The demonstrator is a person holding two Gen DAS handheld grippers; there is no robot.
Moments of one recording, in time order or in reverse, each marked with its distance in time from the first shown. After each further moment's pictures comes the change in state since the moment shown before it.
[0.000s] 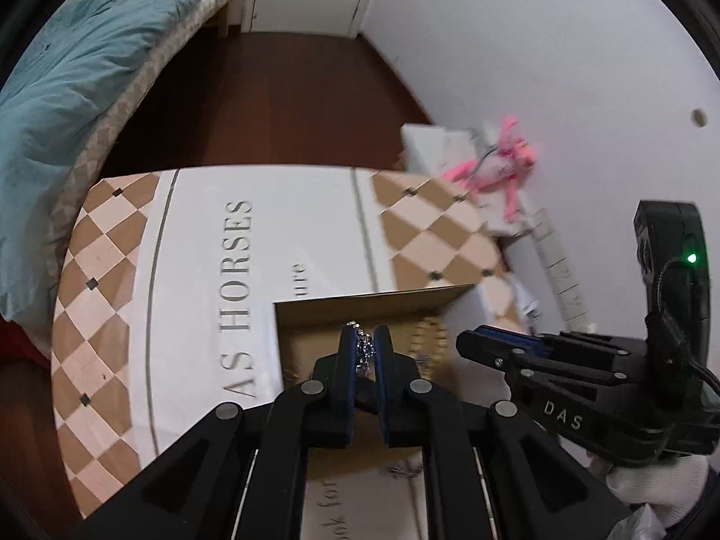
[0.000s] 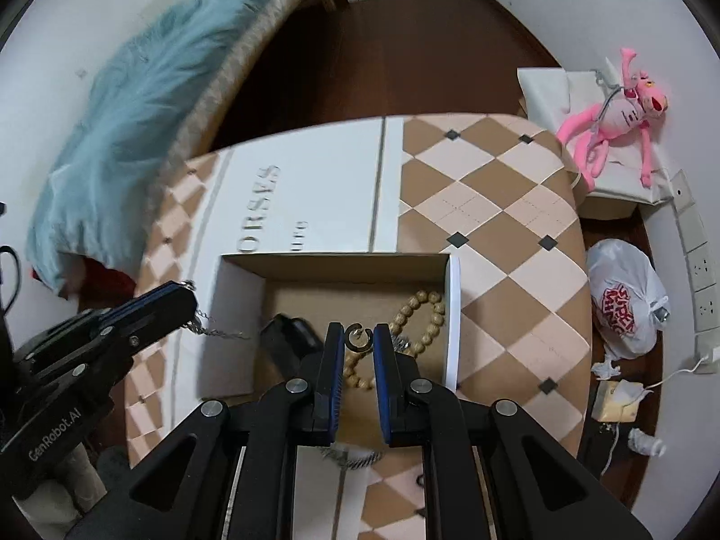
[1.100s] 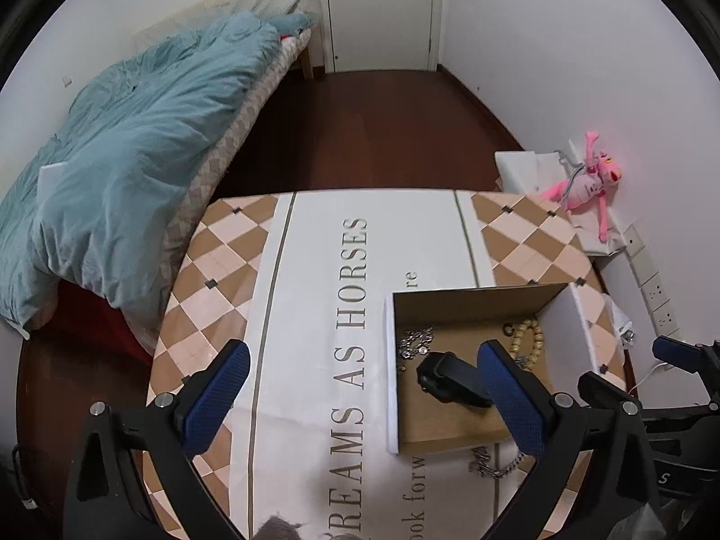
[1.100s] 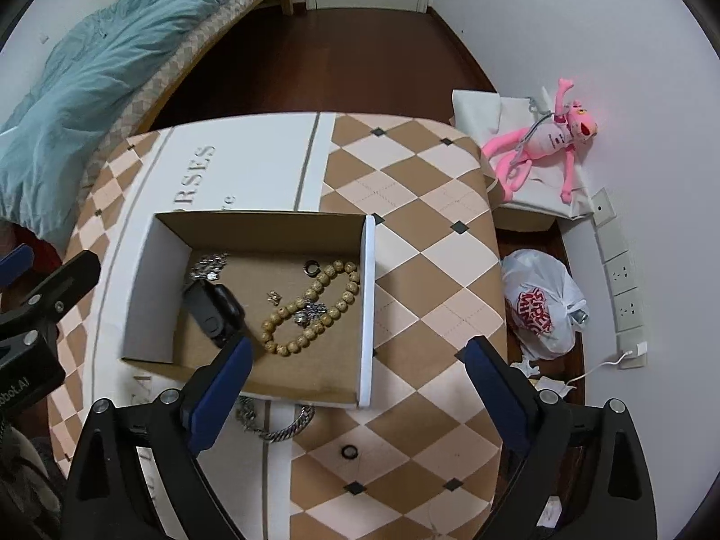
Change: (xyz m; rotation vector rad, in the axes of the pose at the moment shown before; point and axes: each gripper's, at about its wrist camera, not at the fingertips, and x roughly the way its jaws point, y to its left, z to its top) left arm -0.042 -0.001 -0.038 -0.003 -0.171 0.349; right arm -0.044 0.004 -0.055 -0.035 -0.126 -0.285
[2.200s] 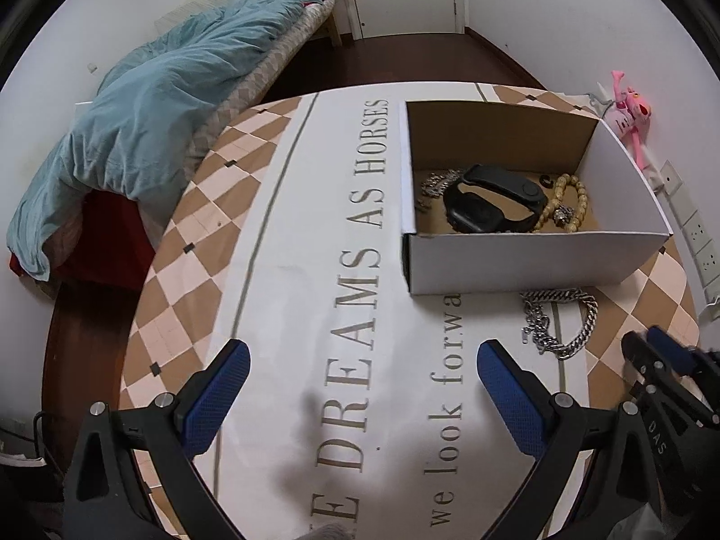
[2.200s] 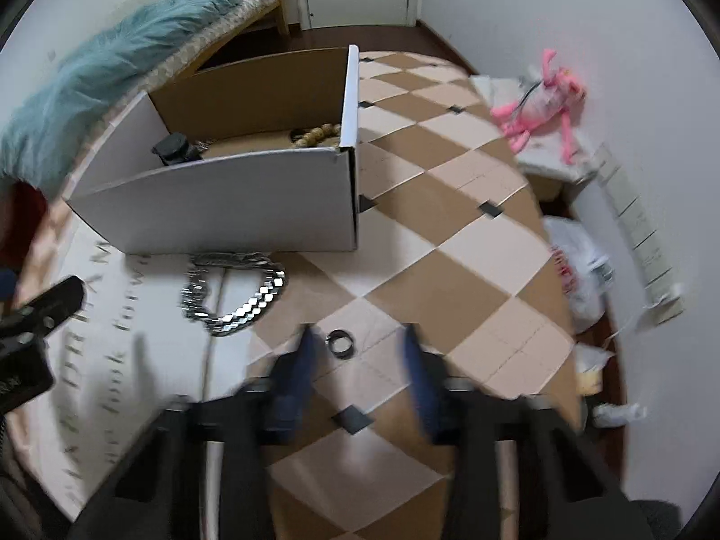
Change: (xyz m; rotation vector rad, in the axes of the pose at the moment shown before) left arm 0.033 -0.019 -0.120 0.003 0.097 0.139; right arm 0.064 -0.002 -0.132 0.030 -0.105 0.006
